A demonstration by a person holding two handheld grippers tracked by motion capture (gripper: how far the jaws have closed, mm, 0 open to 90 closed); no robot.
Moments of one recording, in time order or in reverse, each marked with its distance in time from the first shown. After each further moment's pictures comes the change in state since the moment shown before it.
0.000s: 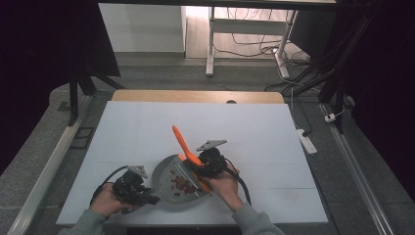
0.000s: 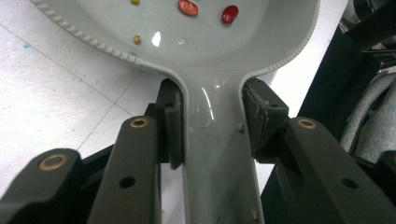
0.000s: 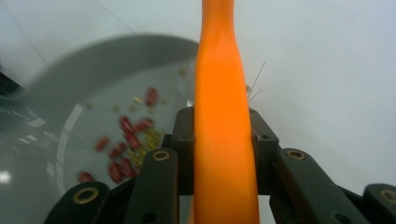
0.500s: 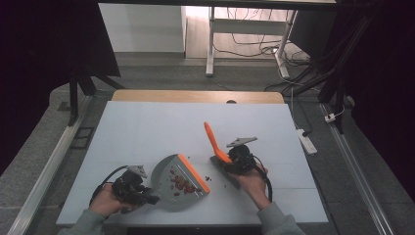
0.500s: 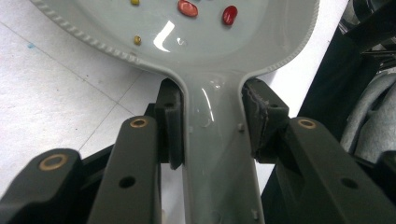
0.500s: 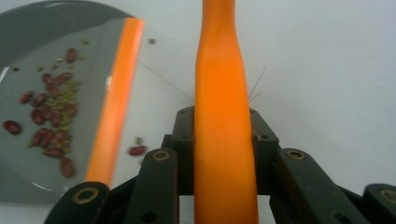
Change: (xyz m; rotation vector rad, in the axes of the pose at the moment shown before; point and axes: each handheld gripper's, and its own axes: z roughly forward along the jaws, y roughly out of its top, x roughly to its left) left arm 0.000 0.000 -0.001 -0.011 0.000 -0.006; right arm -0.057 -0.030 -0.044 0.051 -0.105 0.063
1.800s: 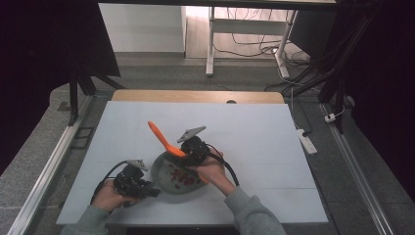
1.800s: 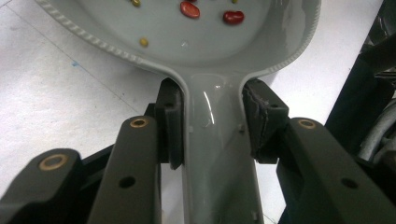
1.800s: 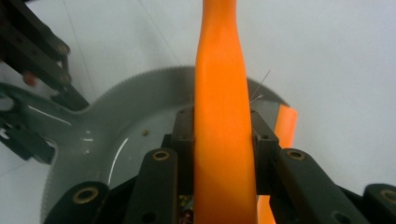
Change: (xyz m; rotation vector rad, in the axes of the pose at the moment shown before) left arm 0.012 0.008 0.000 -0.028 0.038 -0.055; right arm 0.074 0.078 0.057 -0.057 0.233 -0.283
